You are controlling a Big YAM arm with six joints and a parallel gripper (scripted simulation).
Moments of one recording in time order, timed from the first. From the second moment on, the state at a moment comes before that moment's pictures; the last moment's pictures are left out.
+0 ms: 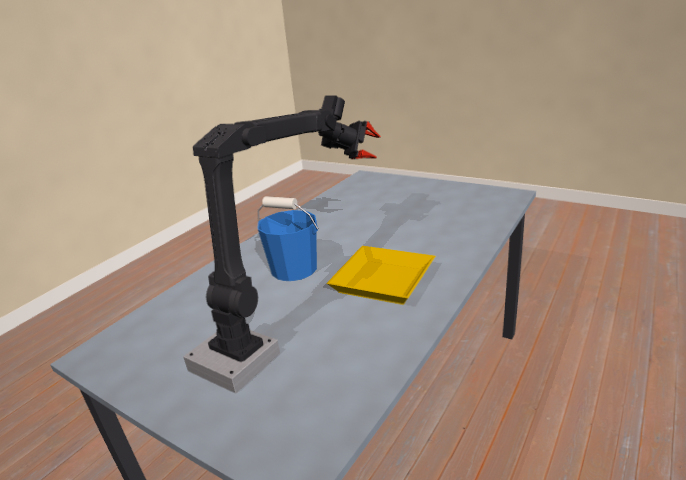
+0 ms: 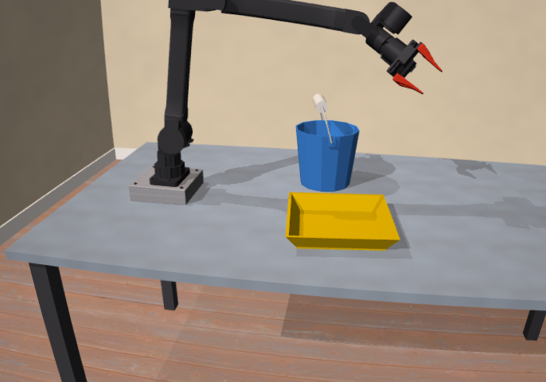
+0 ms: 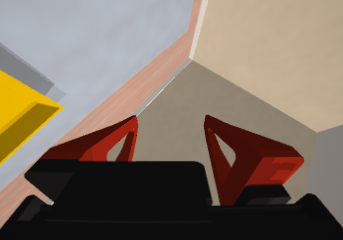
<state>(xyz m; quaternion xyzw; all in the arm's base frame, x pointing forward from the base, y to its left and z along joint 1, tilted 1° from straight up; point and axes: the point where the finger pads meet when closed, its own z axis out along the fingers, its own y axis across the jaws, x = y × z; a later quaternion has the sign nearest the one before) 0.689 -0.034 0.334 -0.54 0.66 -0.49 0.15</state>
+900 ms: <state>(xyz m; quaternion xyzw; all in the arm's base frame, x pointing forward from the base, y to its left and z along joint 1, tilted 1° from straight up) 0.607 0.036 0.353 -0.58 0.64 -0.45 0.21</state>
